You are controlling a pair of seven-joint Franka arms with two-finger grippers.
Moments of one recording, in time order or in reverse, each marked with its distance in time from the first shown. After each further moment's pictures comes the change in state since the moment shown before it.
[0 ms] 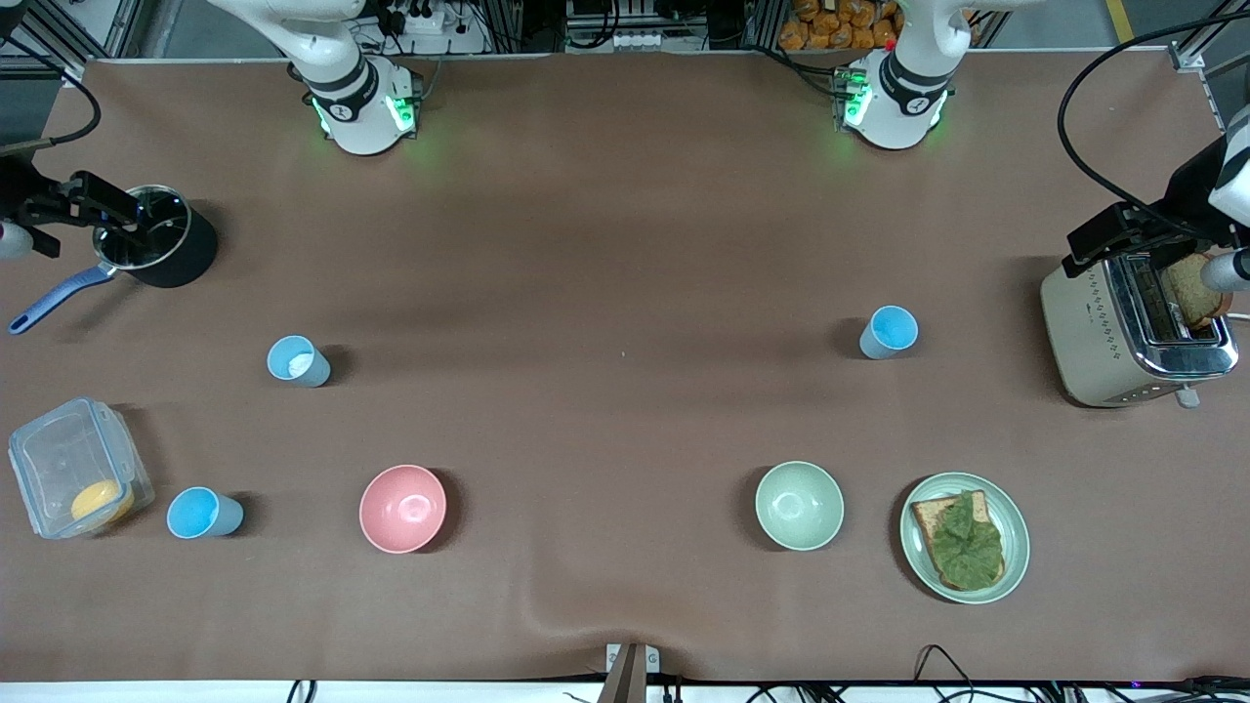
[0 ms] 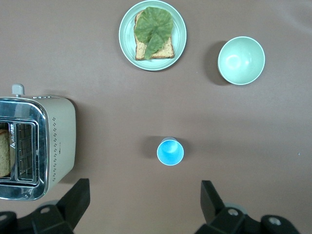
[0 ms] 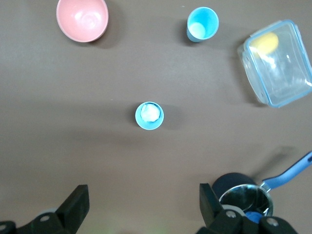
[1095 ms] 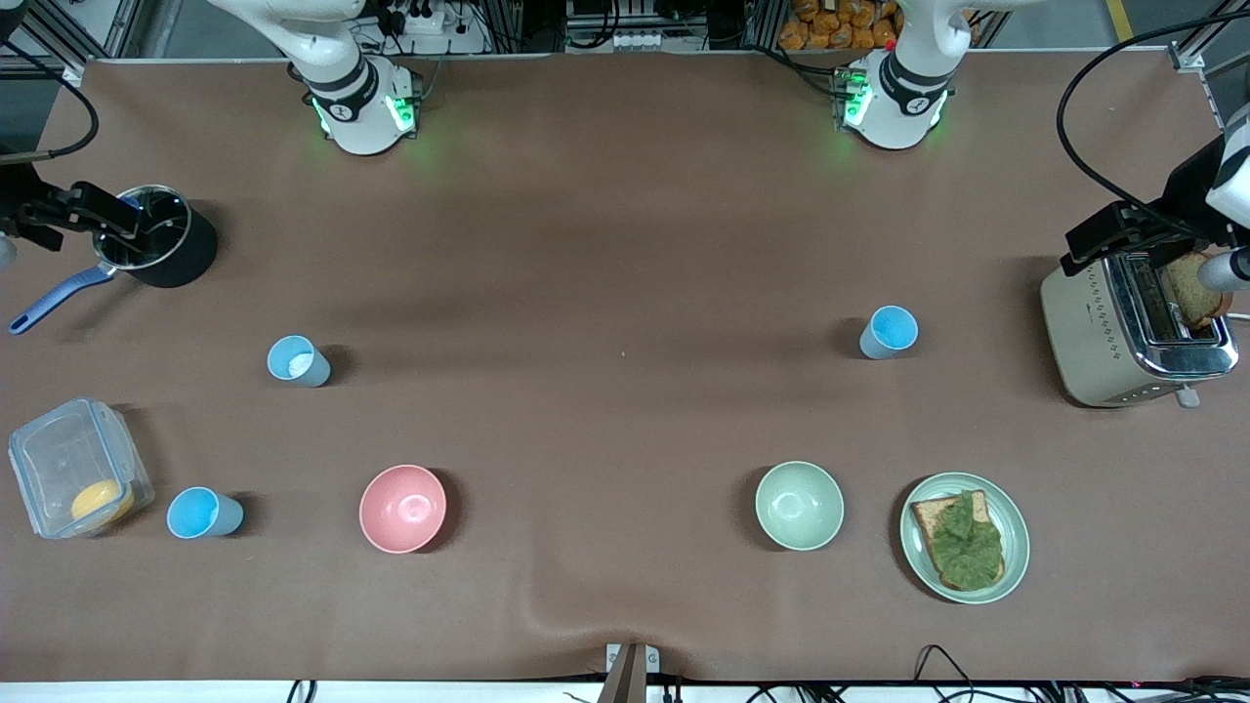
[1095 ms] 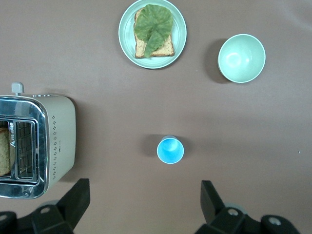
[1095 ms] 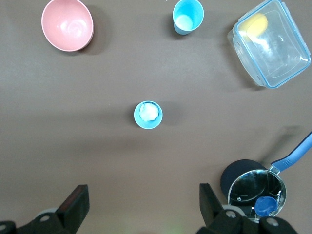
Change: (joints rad) left arm -0.001 0.000 -0.001 0.000 0.000 -0.008 0.000; right arm -0.001 0.002 0.000 0.000 0.000 -0.008 0.118
